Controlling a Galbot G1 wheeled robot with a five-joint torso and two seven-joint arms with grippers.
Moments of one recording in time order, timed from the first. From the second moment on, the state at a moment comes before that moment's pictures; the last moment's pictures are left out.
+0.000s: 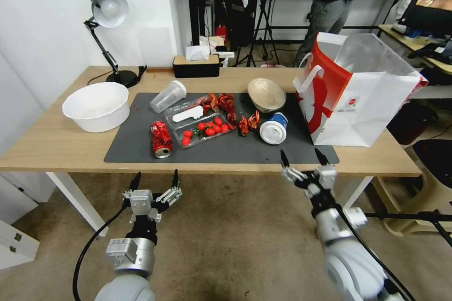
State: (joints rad) left arm 1.72 -1.39 -0.42 -2.19 -0.17 -0.07 -0.19; right arm -1.38 1.16 0.29 2.08 0.31 0.02 0.24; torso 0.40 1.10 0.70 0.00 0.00
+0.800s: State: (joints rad) left arm 1.72 -1.40 -0.43 -2.18 -0.17 -0.06 -0.20; right arm -1.04 1.21 0.08 1.93 0.37 -0.26 0.52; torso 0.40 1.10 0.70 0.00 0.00
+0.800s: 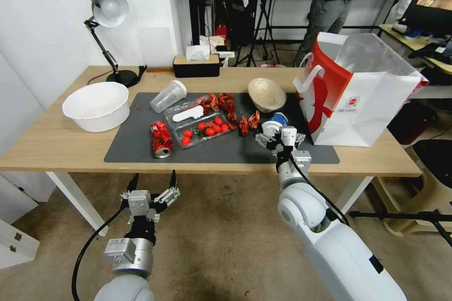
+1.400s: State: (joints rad) left arm 1.72 -1.41 -0.42 -2.17 -0.17 -0.07 -0.20; right arm -0.98 1.24 0.06 1.90 0.48 -0.38 0.65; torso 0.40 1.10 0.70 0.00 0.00
